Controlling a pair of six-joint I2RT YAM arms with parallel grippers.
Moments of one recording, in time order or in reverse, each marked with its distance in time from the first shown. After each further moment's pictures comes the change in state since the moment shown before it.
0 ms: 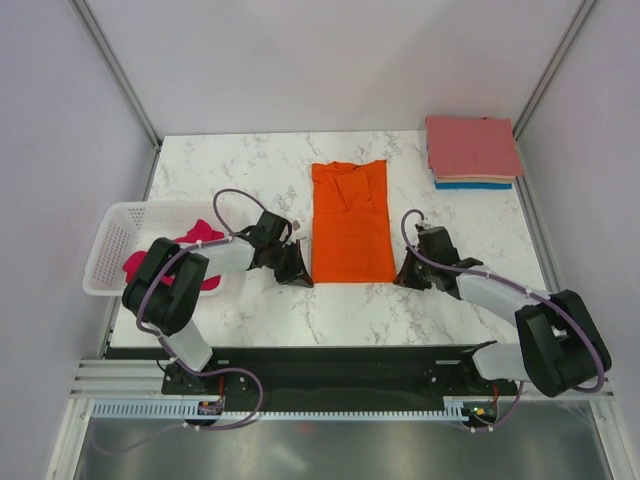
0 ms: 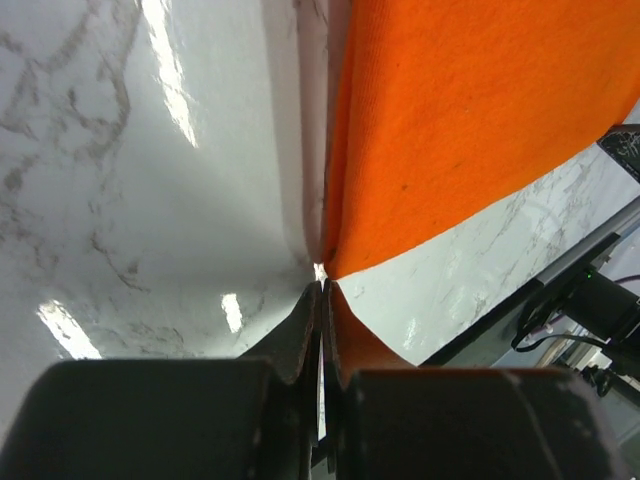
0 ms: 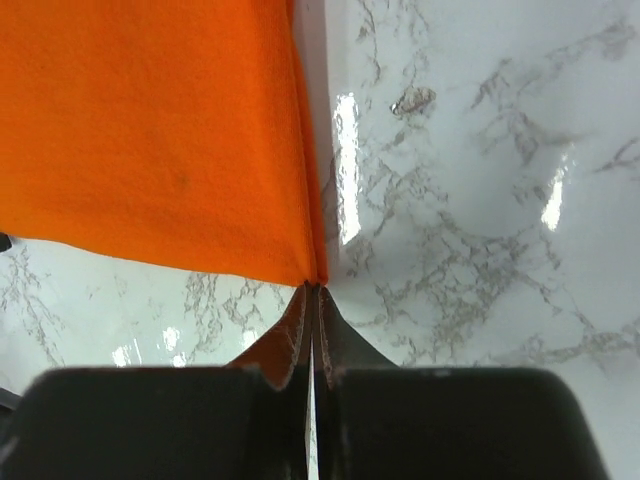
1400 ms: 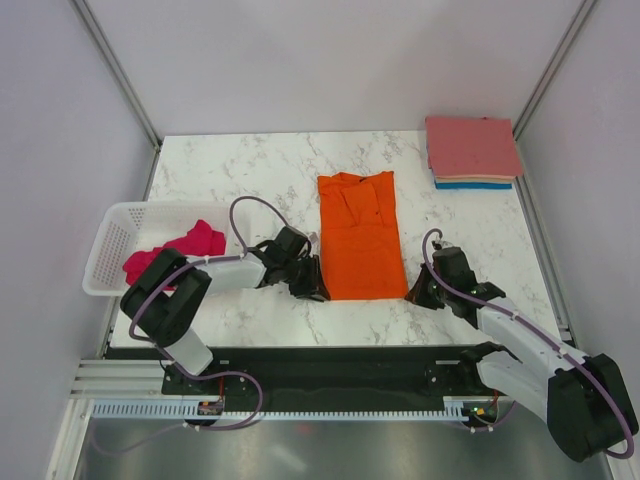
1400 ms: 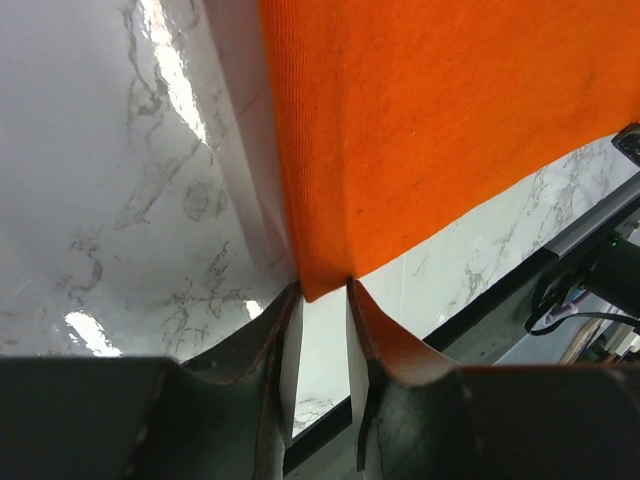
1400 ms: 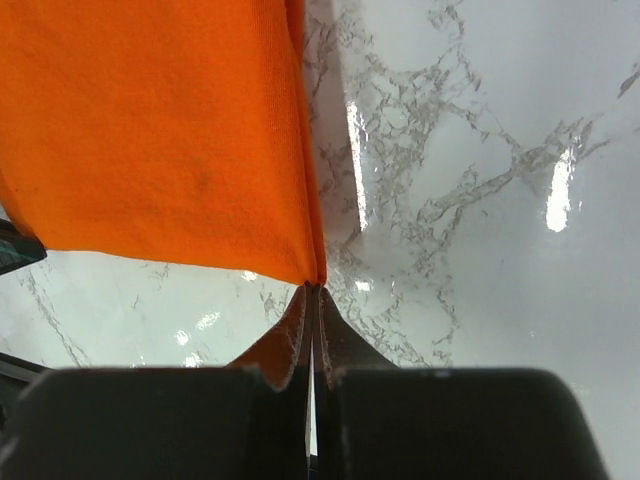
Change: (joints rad) left arm -0.199 -0.077 -0.085 0.093 -0.094 -0.105; right arm 0.007 -0.383 -0.153 -0.197 0.039 0.070
